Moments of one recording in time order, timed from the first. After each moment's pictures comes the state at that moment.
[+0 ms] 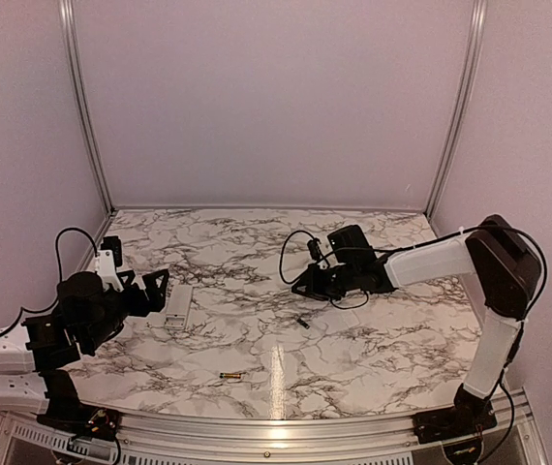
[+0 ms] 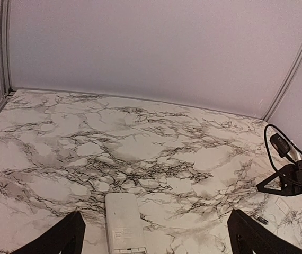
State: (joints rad) left arm -0.87 0.76 0.32 0.20 -0.56 -0.44; right arm 0.66 1.84 1.02 0.08 -0.32 0.67
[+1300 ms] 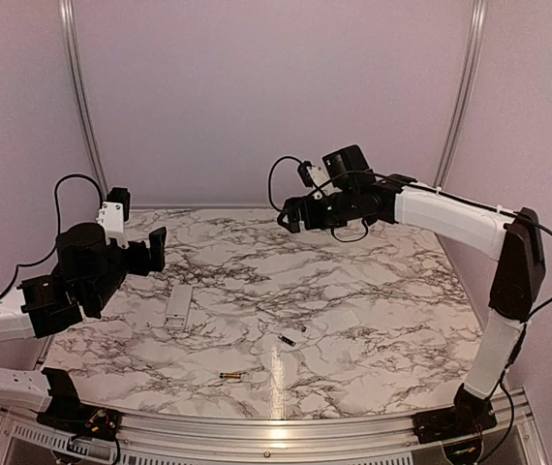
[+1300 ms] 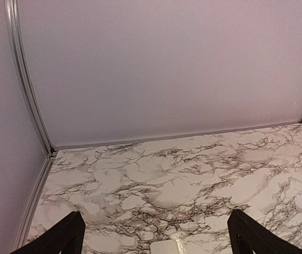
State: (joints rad) left arm -0.86 0.91 0.61 0.11 -0.71 -0.14; right arm 0.66 1.83 1.57 -0.44 -0.13 0.31
